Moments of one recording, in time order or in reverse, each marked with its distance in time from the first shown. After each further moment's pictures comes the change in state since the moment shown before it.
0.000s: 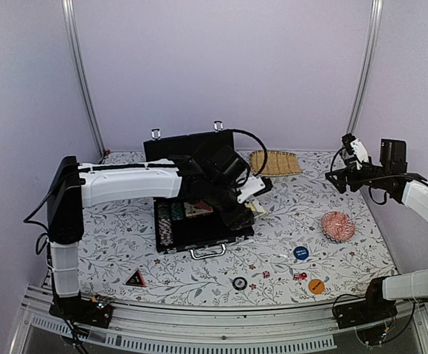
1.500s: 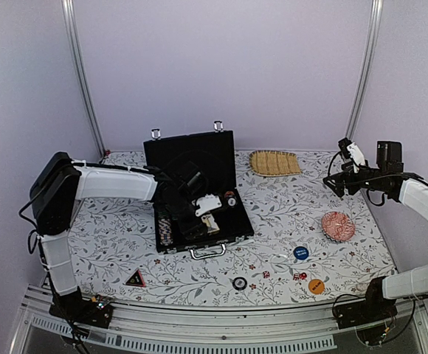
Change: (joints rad) left arm 0.238 -0.132 -0.415 0.014 0.079 0.225; right arm 0.000 0.048 0.000 -0.023 -0.019 -0.029
